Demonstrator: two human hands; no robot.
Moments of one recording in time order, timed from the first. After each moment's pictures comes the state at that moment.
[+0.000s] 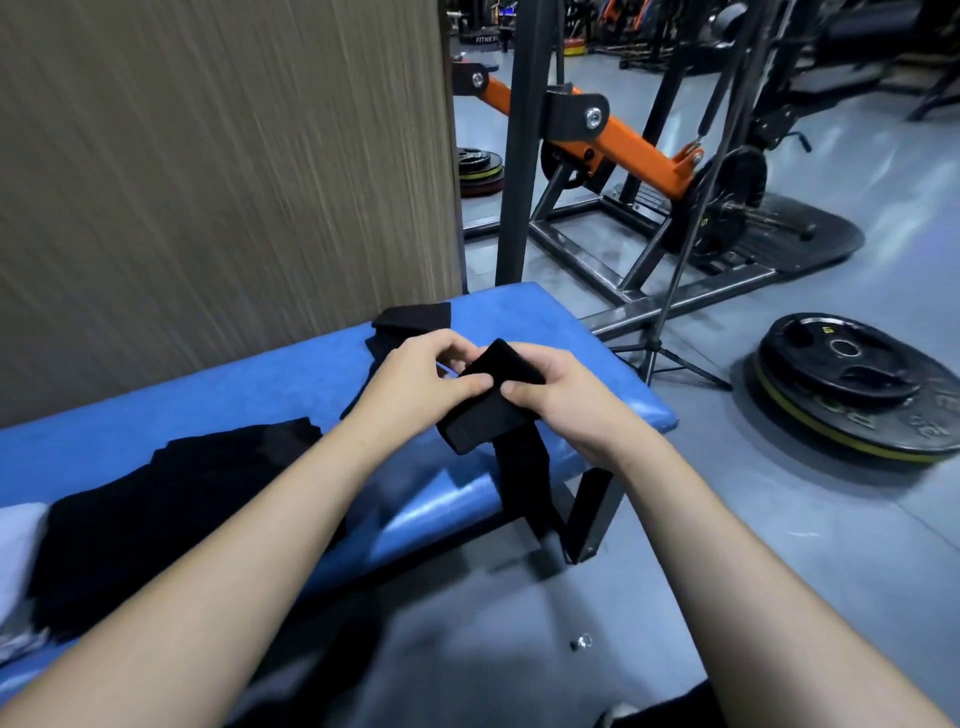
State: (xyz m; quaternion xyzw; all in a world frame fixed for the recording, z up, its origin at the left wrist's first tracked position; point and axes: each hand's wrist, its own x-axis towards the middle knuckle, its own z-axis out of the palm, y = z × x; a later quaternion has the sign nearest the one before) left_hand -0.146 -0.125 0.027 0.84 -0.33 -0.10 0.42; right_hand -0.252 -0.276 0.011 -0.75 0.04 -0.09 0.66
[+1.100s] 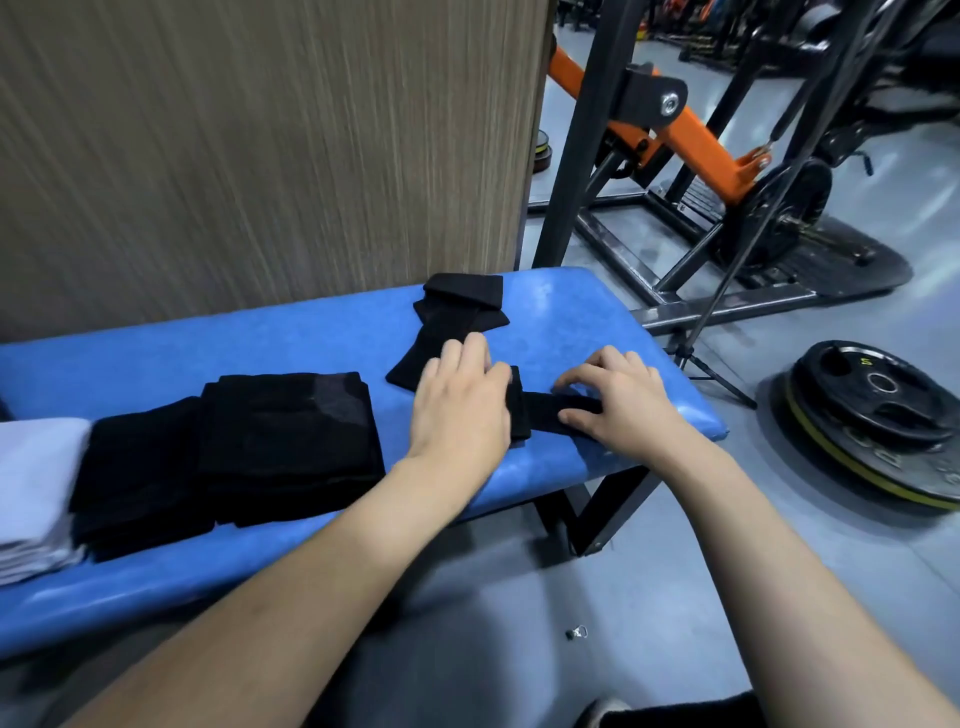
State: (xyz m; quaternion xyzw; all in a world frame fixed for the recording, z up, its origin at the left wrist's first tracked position) left_hand -0.173 -0.107 -0.027 0.91 -0.35 0.18 0.12; right_hand -0.238 -0.296 -0.025 -0.98 0.12 -0.05 0.12
